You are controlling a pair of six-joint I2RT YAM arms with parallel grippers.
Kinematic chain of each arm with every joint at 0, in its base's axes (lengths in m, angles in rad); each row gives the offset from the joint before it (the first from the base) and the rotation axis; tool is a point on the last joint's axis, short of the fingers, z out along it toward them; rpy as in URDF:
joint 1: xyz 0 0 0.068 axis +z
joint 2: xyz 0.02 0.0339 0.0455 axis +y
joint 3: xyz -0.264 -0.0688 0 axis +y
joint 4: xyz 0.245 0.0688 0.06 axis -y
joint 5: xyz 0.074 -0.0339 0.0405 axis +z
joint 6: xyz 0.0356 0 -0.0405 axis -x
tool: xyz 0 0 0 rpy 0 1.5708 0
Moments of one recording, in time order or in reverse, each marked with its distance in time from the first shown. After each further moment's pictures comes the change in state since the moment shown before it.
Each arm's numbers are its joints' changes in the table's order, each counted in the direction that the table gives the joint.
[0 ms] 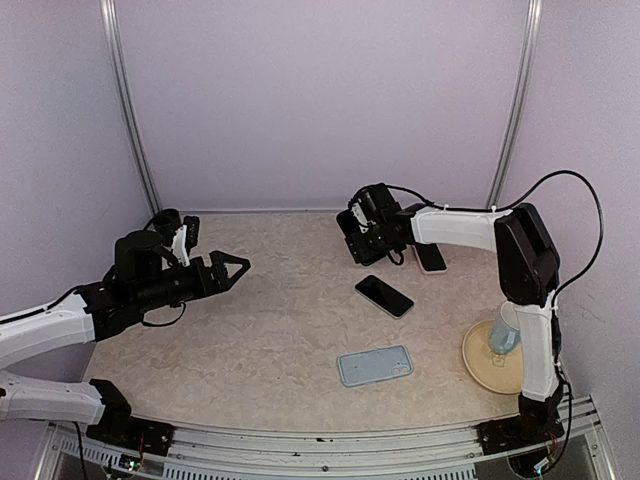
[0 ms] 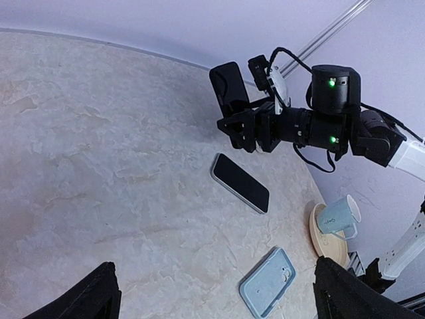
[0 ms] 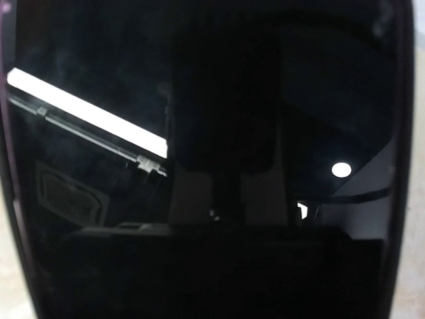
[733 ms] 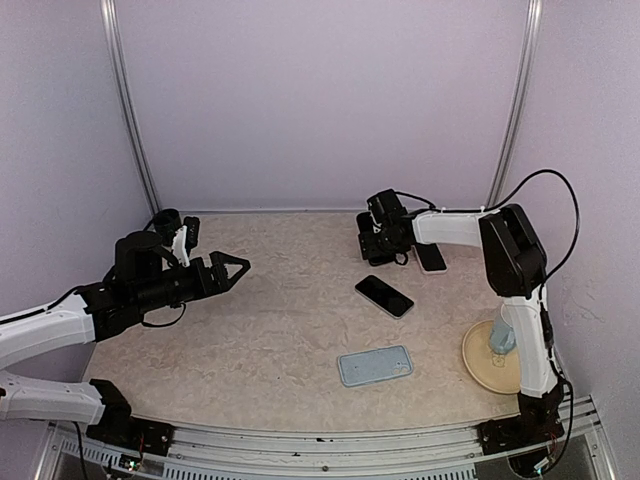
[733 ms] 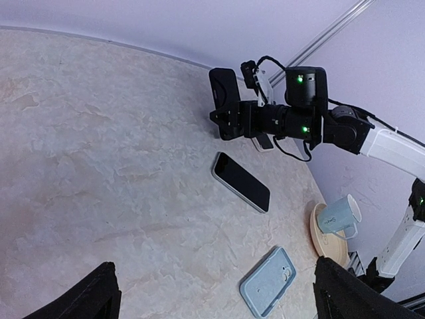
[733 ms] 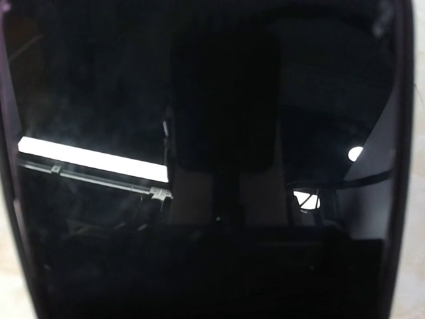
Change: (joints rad) left arm 0.000 0.000 0.004 0.000 0.000 0.003; right arm -0.103 0.135 -0.060 0.043 0.002 -0.190
